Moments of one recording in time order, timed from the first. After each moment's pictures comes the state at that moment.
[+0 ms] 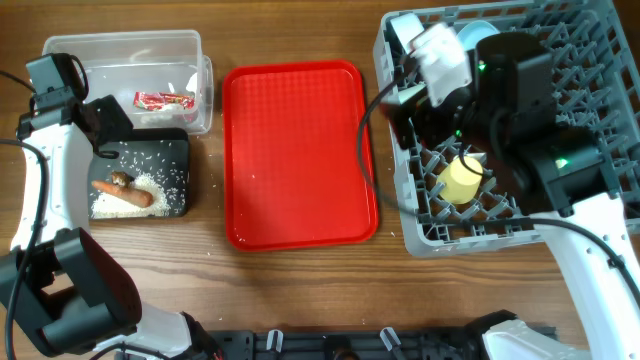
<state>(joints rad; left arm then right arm) 0.35 1.71 1.33 -0.69 -0.27 -0.19 0.33 1.31 1.51 -0.83 -0.14 -0.17</state>
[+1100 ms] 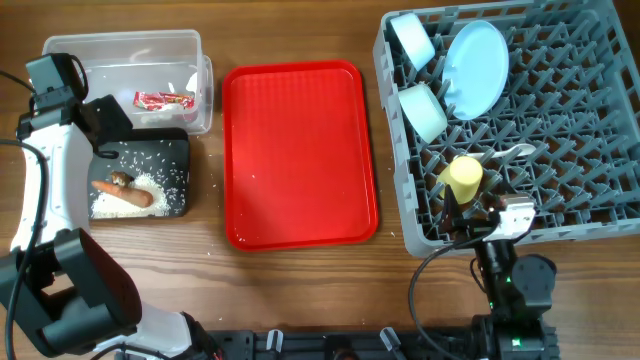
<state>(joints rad) 0.35 1.71 1.33 -0.69 -0.27 -0.20 0.01 0.10 0.01 -0.01 -0.09 0.06</state>
